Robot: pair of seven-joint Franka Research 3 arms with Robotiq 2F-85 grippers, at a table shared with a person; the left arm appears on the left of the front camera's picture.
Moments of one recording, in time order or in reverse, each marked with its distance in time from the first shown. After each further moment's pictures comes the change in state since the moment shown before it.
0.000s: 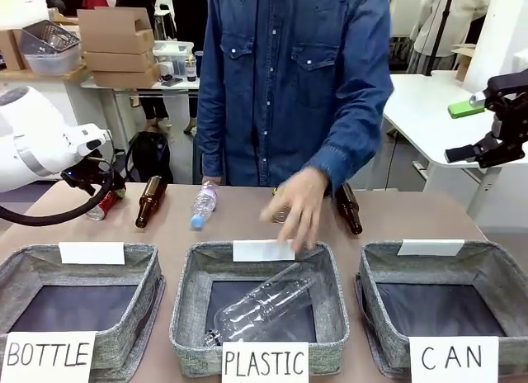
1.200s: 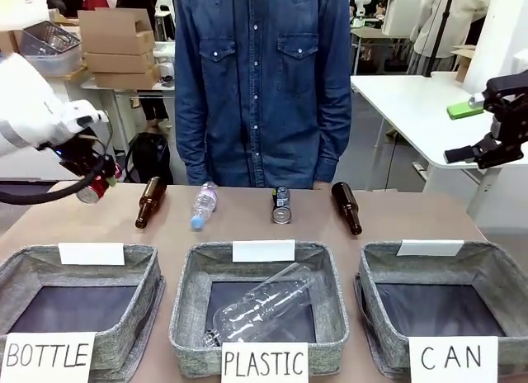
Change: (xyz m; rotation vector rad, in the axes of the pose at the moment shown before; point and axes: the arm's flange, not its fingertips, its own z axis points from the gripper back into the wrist) left arm 0.001 -0.028 0.096 -0.136 0.030 -0.071; right arm 0.000 0.000 0.000 -0.001 0.000 0.001
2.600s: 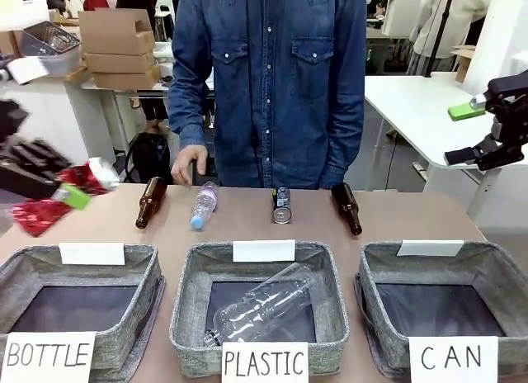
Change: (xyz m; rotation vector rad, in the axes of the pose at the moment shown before) left arm -0.188 -0.220 0.195 -0.612 -0.212 -0.930; right arm -0.005 0.002 0.000 0.019 0.032 0.003
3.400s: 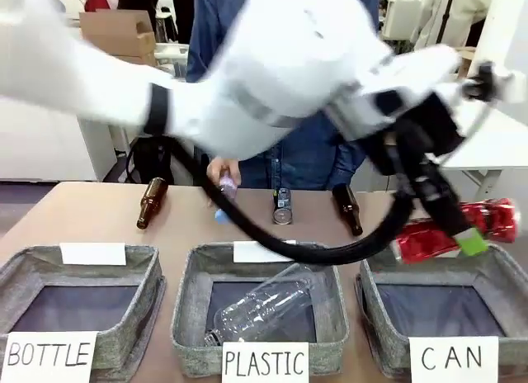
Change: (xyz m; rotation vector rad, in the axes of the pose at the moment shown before) left arm 0.325 -0.078 -0.344 -0.327 0.087 -0.317; right arm -0.092 -0.039 0.174 -0.277 -0.299 -0.117
